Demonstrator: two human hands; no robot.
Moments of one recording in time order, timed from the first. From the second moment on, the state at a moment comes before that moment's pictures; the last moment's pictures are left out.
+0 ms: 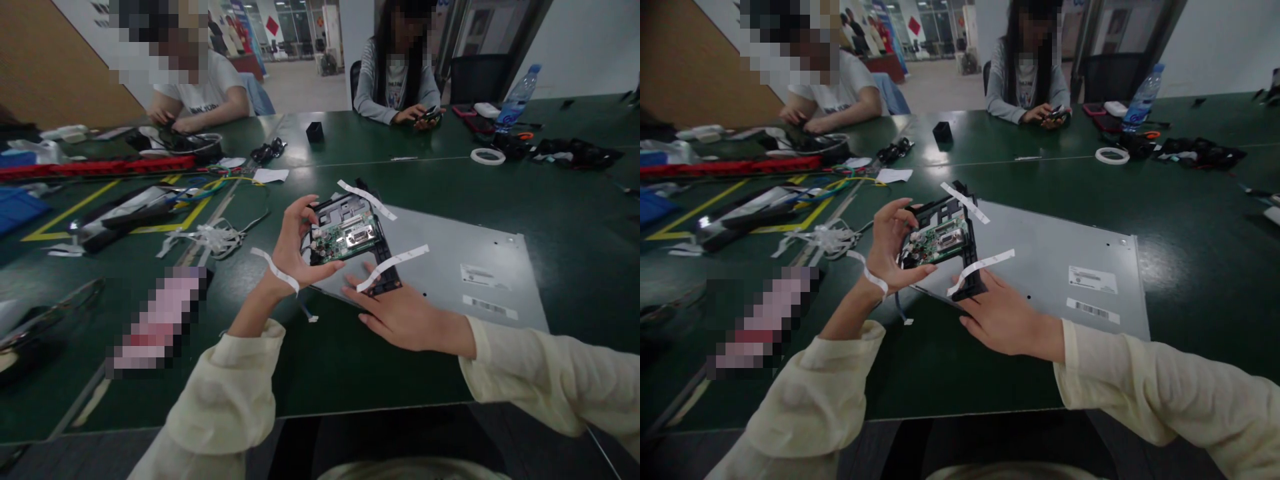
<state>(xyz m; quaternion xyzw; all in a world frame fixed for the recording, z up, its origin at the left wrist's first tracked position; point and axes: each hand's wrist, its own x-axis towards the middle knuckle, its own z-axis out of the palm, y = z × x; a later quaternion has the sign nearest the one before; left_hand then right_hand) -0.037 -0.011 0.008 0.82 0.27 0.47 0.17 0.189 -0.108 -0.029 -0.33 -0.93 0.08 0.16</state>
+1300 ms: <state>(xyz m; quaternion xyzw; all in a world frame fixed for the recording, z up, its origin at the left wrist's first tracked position) 0.013 -0.002 -0.030 0.91 0.30 0.23 0.16 0.199 -0.124 -0.033 -0.04 -0.96 -0.05 0.28</state>
